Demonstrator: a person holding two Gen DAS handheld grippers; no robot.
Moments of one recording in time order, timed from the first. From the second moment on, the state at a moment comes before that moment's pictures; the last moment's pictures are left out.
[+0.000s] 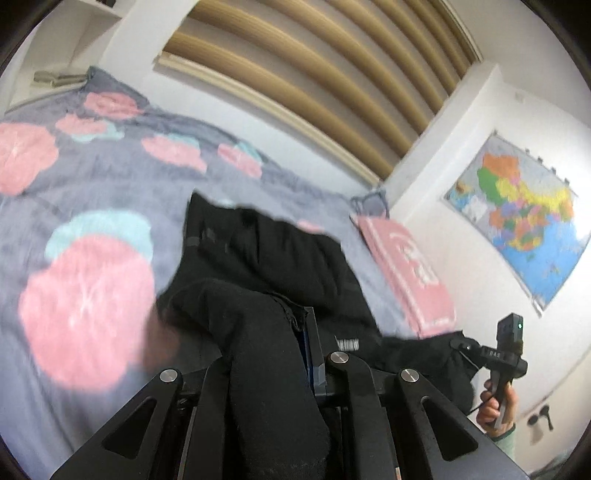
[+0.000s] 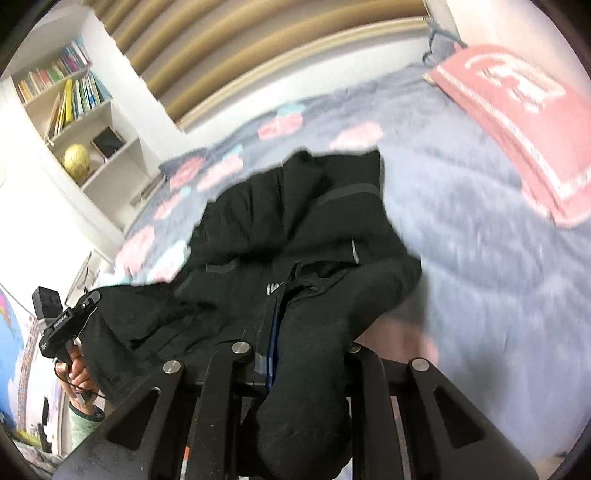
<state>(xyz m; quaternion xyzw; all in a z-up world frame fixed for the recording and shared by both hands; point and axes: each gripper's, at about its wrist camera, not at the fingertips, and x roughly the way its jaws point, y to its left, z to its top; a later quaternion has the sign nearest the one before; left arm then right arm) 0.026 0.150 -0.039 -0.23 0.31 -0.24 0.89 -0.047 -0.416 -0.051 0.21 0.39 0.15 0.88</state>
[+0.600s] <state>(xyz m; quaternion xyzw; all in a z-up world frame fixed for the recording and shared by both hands) 0.295 0.087 -0.108 -0.17 0.36 -0.06 0.92 0.229 -0.413 -0.106 0.19 0.42 0.02 0.89</state>
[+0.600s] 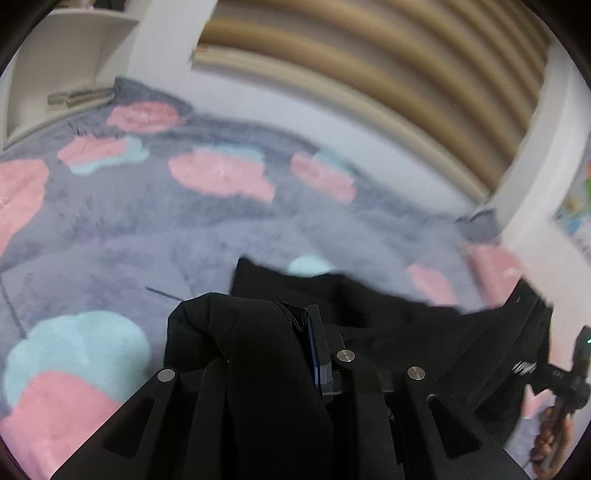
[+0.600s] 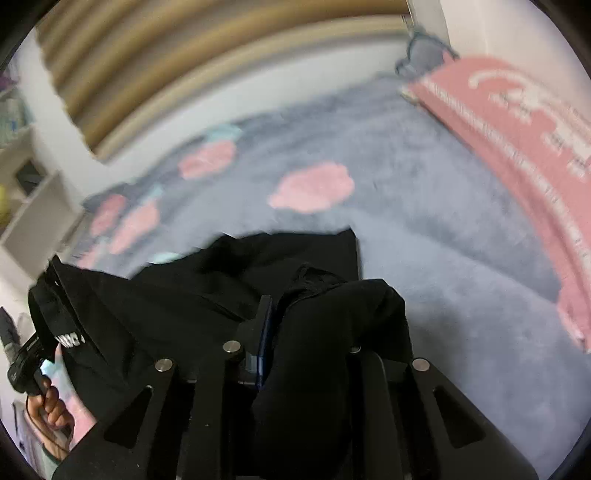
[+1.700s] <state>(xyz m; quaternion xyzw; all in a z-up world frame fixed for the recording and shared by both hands) 0.259 0.174 -0.056 -0.22 0.30 -0.22 0.90 0.189 -0.468 -0.080 0.18 0.38 0.08 0.90</state>
